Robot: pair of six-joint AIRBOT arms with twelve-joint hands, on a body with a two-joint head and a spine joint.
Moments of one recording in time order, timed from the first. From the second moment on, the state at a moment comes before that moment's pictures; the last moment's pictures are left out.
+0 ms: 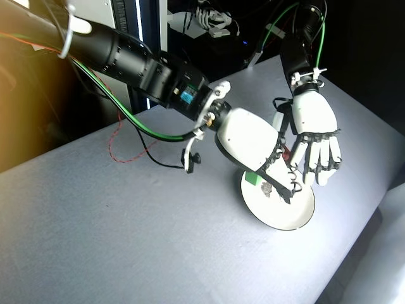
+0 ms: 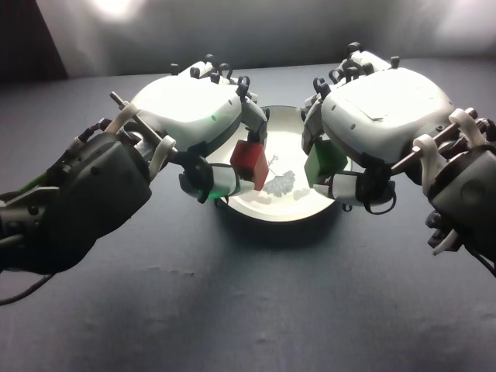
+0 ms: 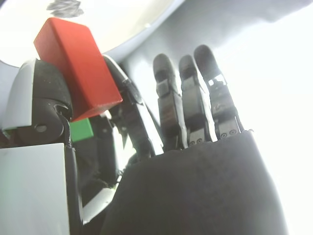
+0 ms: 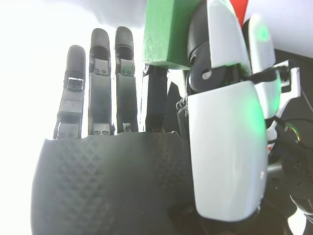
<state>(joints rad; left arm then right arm) 0.29 -1.22 1.11 -0.65 -0.61 1.55 -0.29 -1.22 0.90 0.93 0.88 -1.93</state>
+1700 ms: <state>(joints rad) 0.35 -1.06 0.98 -0.48 -0.59 1.46 -0.30 -1.13 0.91 0.85 0.81 -1.91</state>
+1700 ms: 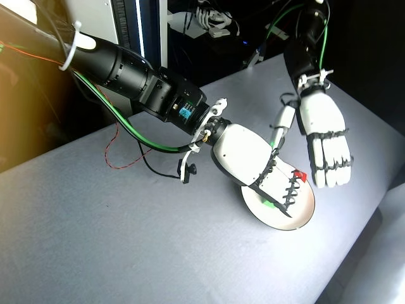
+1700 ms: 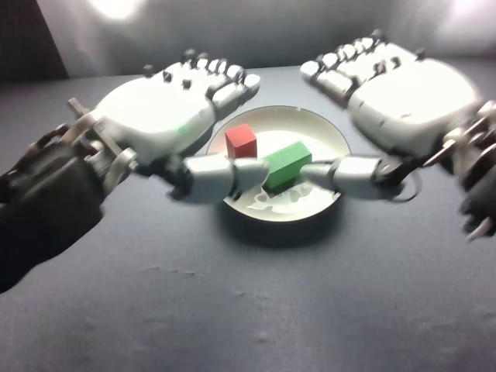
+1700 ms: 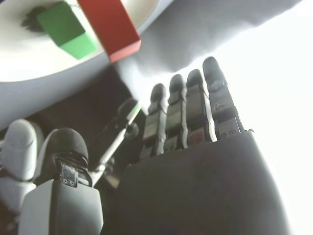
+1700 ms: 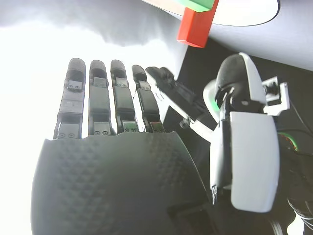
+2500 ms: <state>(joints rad) 0.37 -0.67 0.67 0.48 -0.41 0.70 -0.16 -0.78 0.89 0.02 0.18 -0.82</state>
